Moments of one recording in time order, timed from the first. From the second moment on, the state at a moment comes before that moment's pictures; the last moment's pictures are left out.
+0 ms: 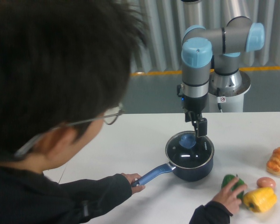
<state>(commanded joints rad) 2.13 -1.77 -1.54 -1.34 1.52 1.16</state>
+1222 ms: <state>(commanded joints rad) 2.22 -1.72 -1.60 -1.35 1.37 0.43</state>
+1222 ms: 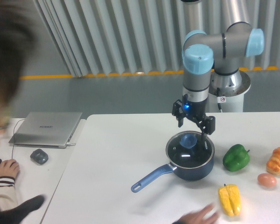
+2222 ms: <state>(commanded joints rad) 2.12 -1.78 -1.63 -1.22 1.47 0.32</state>
